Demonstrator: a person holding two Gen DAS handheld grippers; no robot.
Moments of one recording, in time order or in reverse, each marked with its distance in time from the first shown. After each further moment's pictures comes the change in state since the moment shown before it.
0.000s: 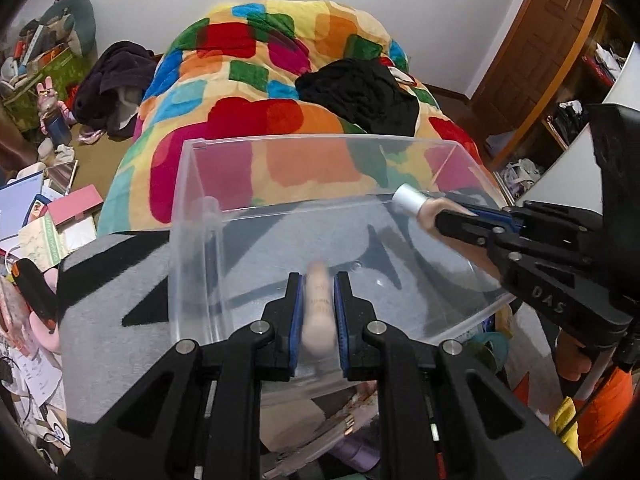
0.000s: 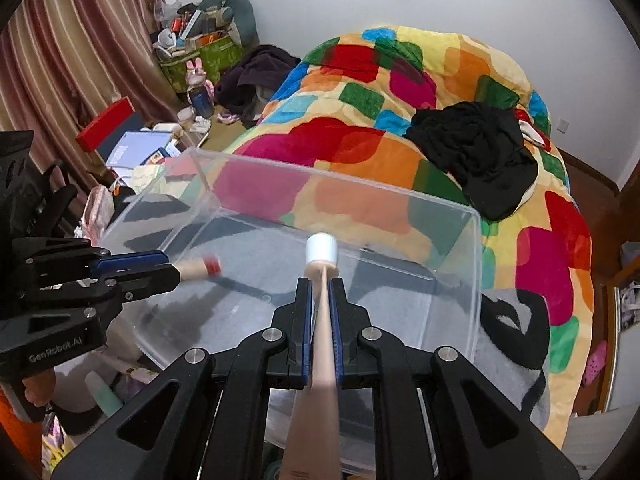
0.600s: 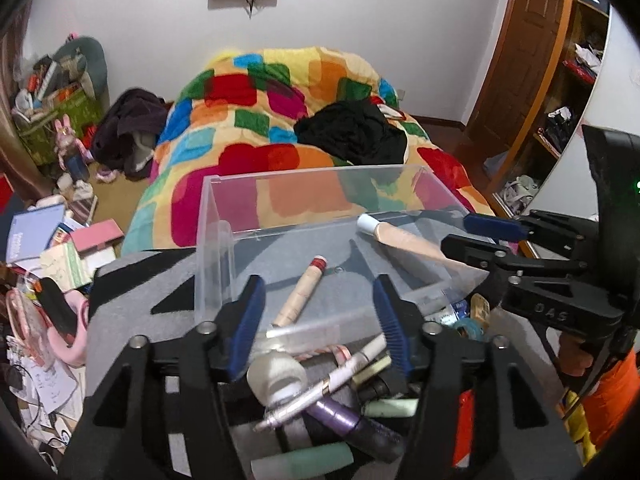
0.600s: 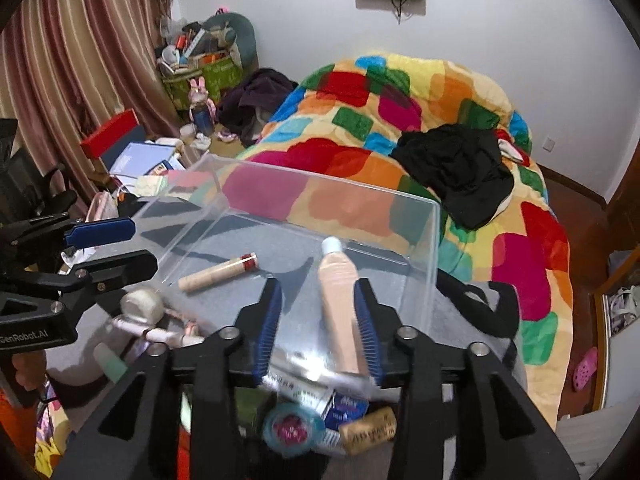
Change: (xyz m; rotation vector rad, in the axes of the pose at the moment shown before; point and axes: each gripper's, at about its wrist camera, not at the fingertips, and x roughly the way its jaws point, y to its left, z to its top) left arm -0.057 -0.026 -0.030 0.062 -0.177 0.053; right arm -0.056 0.004 -0.034 -0.020 -0.117 -0.038
